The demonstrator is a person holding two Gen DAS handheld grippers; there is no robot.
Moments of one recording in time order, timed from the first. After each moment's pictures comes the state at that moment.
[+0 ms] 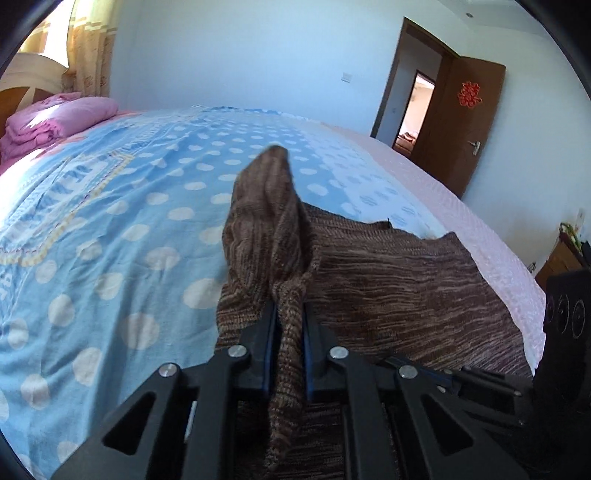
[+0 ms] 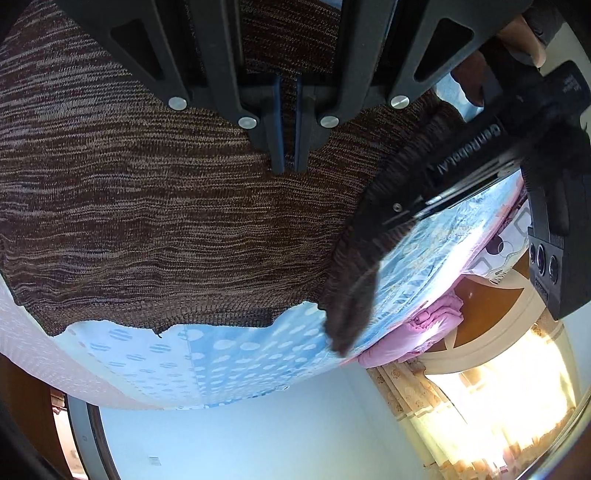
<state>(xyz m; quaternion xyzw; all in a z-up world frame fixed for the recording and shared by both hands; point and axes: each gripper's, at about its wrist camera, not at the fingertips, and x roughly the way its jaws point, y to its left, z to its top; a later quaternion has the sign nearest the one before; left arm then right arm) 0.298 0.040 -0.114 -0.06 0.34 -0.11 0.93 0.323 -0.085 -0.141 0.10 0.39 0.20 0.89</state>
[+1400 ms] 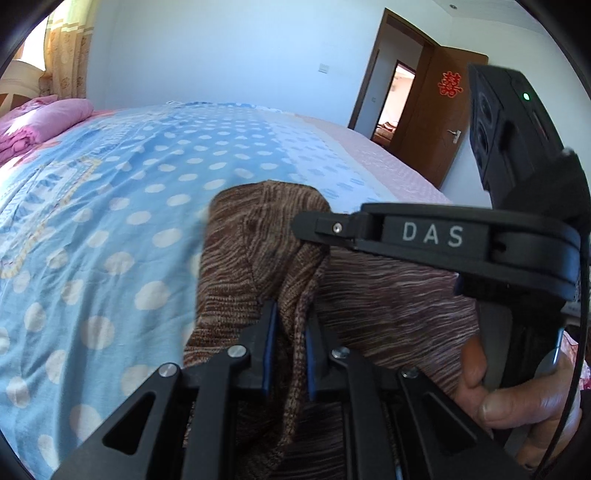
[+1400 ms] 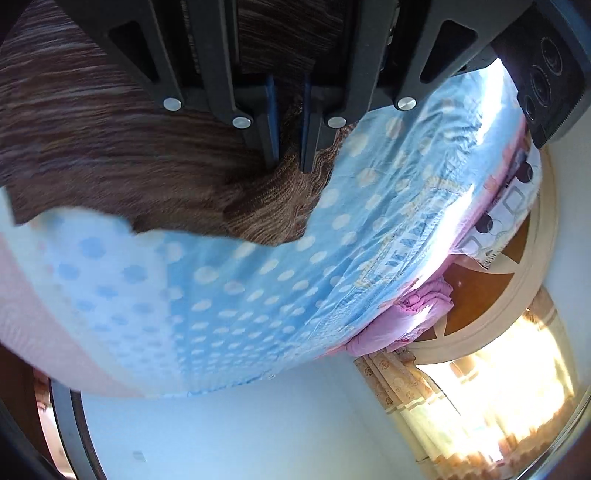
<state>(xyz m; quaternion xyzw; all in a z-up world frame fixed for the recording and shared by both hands) 0.296 0.001 -0.098 -0.06 0.35 -0.16 0.92 0.403 -0.092 -0.080 0.09 0.38 0.22 0.89</state>
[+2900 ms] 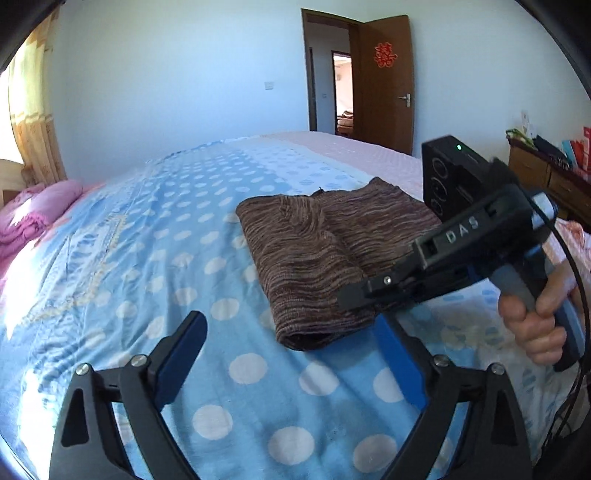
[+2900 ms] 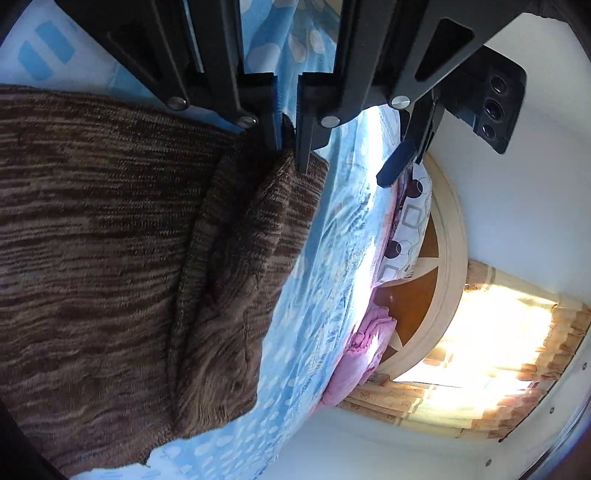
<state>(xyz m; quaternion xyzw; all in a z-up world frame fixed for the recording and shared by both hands) 0.184 0.056 -0.094 0.11 0.29 -0.20 0.93 0.300 -0.085 -0.152 0.32 0.50 0.35 0.73</state>
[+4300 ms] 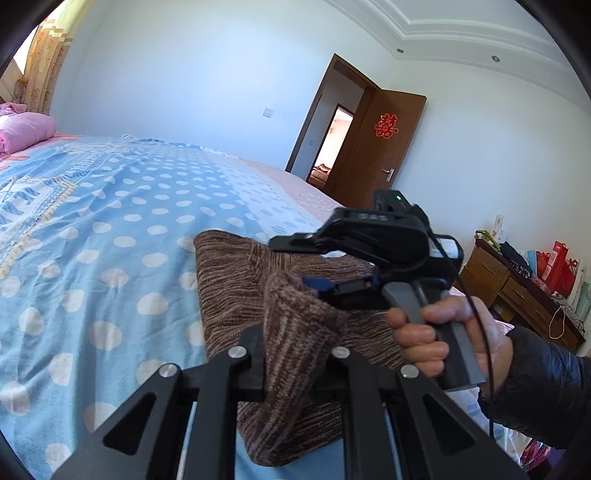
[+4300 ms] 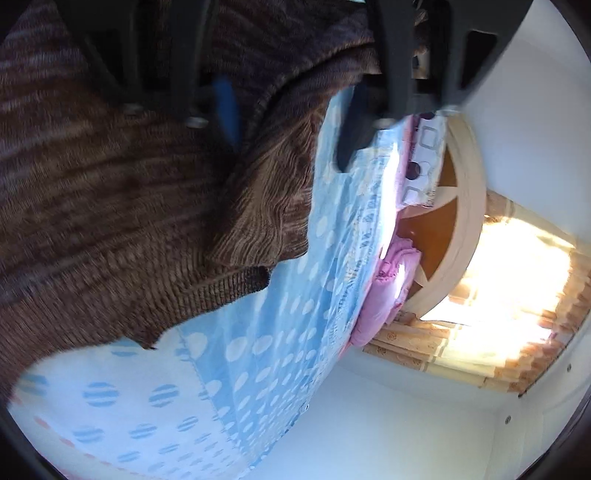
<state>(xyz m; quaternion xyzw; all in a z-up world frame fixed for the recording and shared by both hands) 0.259 0.067 -0.100 -0.11 0.25 -0.28 0.92 0.439 -0.126 -0.143 0.34 0.46 0.27 0.77</state>
